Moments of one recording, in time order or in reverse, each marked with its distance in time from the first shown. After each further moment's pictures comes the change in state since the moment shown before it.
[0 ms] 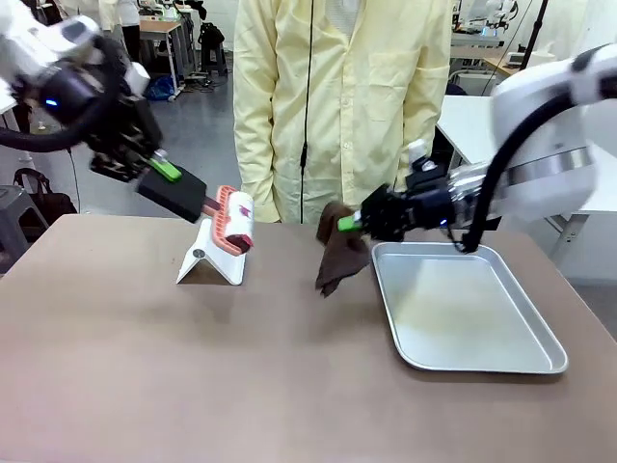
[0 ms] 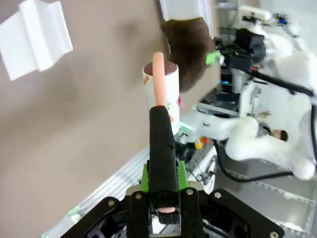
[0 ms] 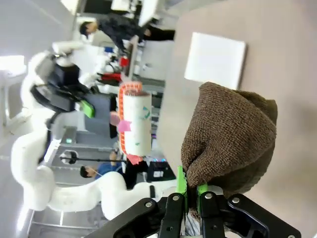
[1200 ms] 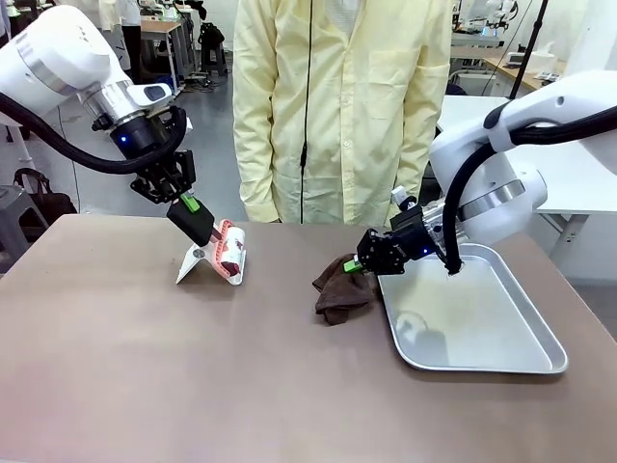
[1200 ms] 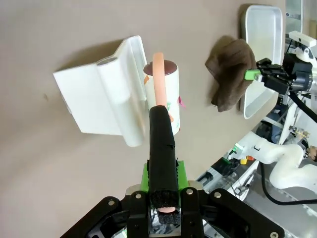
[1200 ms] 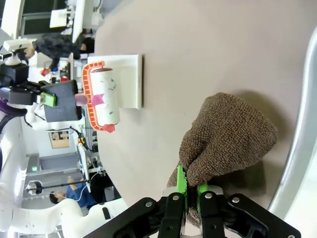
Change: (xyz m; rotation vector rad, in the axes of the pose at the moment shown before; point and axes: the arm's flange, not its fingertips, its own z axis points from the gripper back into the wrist) left arm 0.117 0.067 -0.039 0.234 0.060 0.027; right arm 0.028 -0.087 -0.019 -0.266 -0.001 -0.112
